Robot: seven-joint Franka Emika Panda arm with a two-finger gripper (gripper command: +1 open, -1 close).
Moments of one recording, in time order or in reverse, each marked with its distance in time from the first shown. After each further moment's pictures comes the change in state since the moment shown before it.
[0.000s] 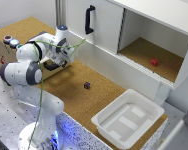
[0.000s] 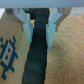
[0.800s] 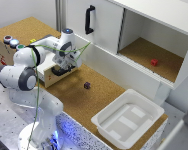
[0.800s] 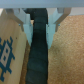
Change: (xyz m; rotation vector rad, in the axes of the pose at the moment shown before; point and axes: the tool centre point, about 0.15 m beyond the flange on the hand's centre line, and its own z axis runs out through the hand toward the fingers) arm -0.012 0.104 -0.018 -0.082 0.003 0.063
